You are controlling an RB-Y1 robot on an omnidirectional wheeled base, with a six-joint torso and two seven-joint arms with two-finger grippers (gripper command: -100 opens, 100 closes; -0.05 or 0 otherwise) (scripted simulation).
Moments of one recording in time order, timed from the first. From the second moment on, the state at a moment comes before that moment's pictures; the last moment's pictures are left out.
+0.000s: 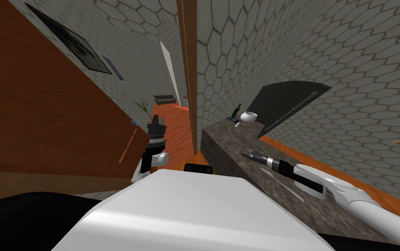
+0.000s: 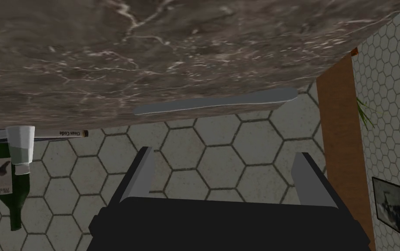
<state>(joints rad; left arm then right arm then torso) 0.45 0.03 0.05 -2.30 0.06 -0.42 -0.06 0.40 -1.36 0.24 -1.39 0.30 -0.73 0.18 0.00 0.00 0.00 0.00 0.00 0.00</state>
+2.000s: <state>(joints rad) 0.45 0.03 0.05 -2.30 0.06 -0.42 -0.06 0.45 -1.56 0.53 -1.06 0.56 -0.72 0.22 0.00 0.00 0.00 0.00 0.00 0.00</state>
